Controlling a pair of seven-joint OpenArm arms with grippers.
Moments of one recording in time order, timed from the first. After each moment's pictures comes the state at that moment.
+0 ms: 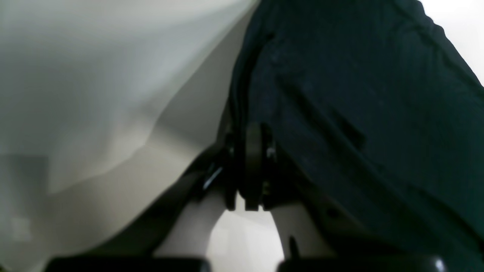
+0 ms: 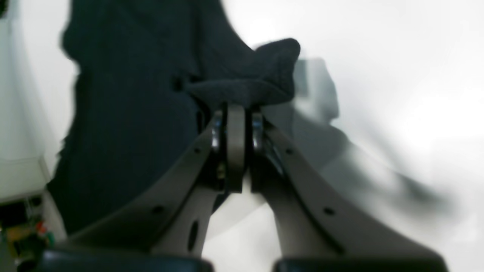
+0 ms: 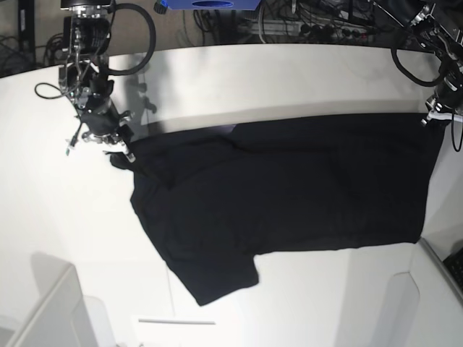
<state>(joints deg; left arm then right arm) 10.4 -13.3 -57.4 90.5 -35.9 -20.5 58.7 -15.1 9.2 5.7 104.1 50.4 -25.5 -35.4</state>
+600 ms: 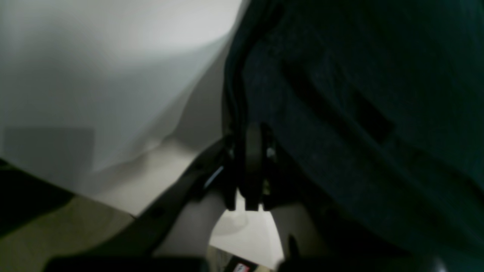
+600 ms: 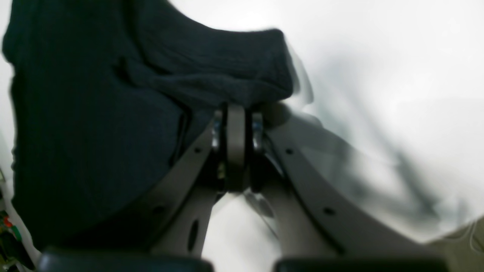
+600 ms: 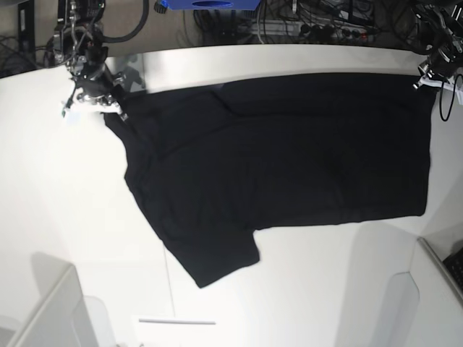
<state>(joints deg) 20.6 -12.5 -57.0 91.7 -35.9 -20.9 59.7 -26.4 10.2 8.7 105.3 50.4 -25.5 -36.2</state>
